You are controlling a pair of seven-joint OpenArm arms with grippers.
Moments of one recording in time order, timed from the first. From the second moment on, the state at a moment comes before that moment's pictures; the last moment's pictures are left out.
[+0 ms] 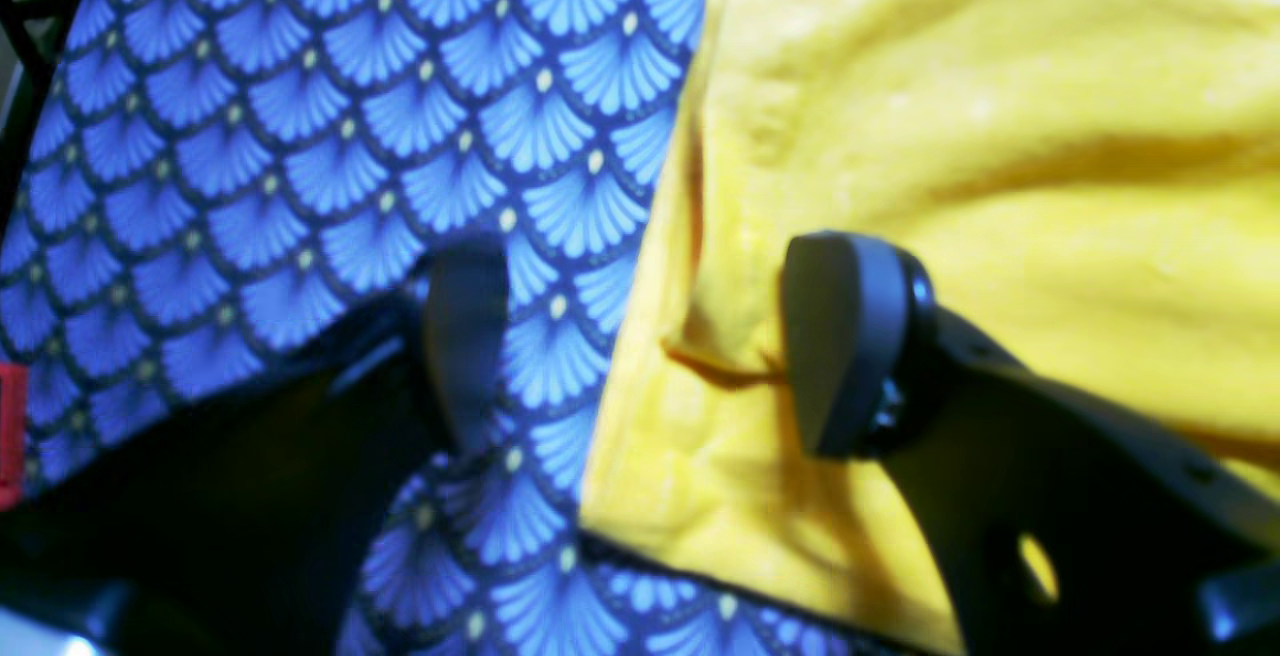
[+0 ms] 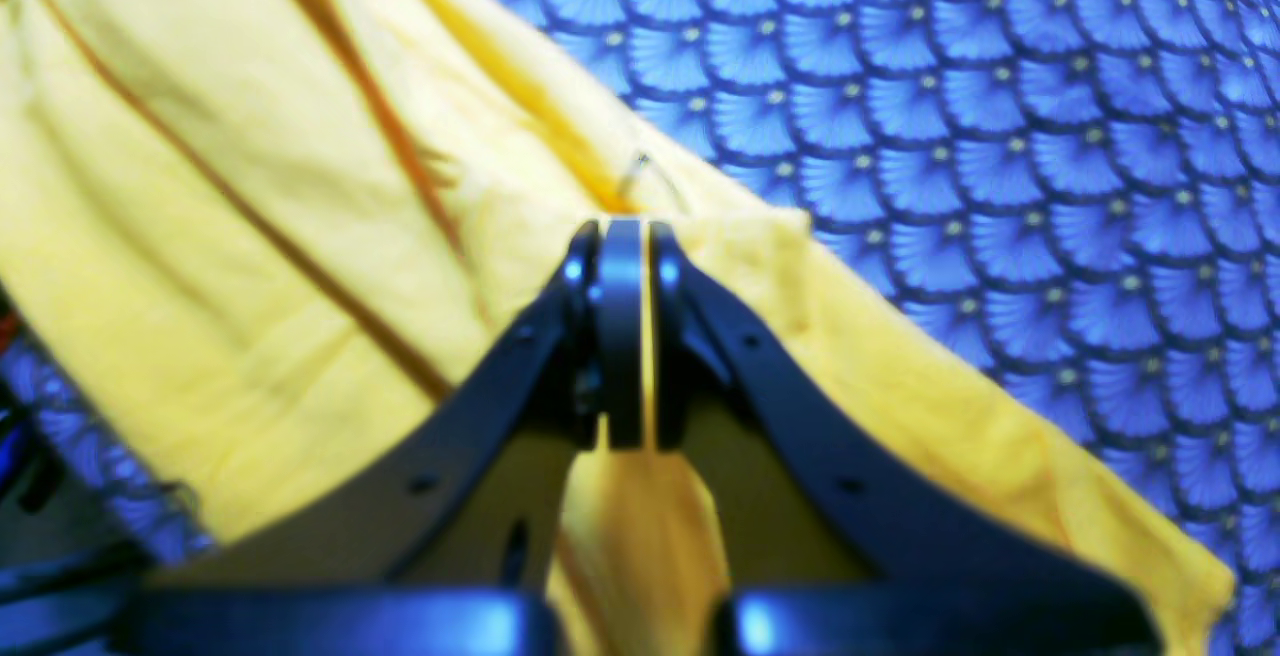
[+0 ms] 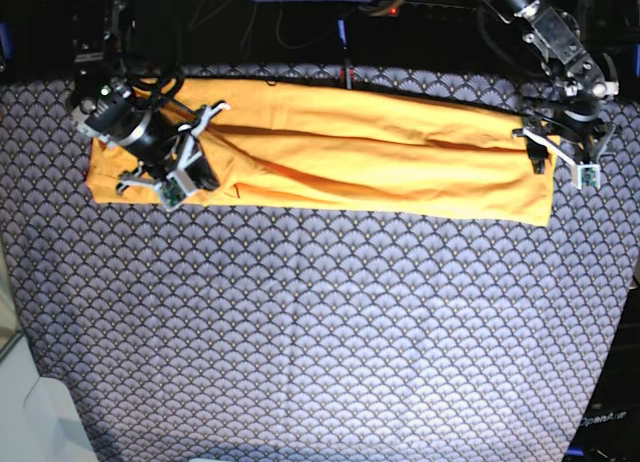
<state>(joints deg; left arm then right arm) 3.8 2.8 -51.1 87.4 16.0 -40.5 22.4 -14.9 10.7 6.8 103.8 7.5 39.9 -34.4</state>
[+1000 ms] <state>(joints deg) 3.8 2.9 -51.1 87.4 16.0 -40.6 22.4 -7.6 11.8 6.5 94.1 7.6 39.9 -40.3</state>
